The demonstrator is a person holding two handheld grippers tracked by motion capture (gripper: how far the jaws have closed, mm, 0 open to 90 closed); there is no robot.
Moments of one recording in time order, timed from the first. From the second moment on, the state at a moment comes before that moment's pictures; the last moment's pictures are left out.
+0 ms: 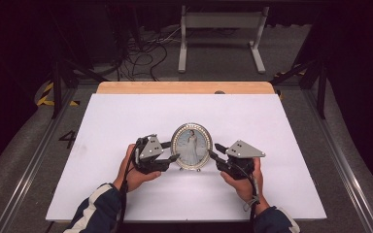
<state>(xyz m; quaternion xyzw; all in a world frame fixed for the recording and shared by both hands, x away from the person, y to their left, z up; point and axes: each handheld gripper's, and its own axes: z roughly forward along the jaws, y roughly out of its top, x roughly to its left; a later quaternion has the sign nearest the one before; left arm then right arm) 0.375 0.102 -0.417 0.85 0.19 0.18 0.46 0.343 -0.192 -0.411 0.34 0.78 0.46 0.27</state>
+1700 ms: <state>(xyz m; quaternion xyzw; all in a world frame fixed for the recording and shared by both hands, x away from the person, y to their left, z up) 0.345 0.118 -0.434 0.87 0.18 0.20 0.41 0.336 -0.198 -0.424 0.32 0.82 0.39 0.27</state>
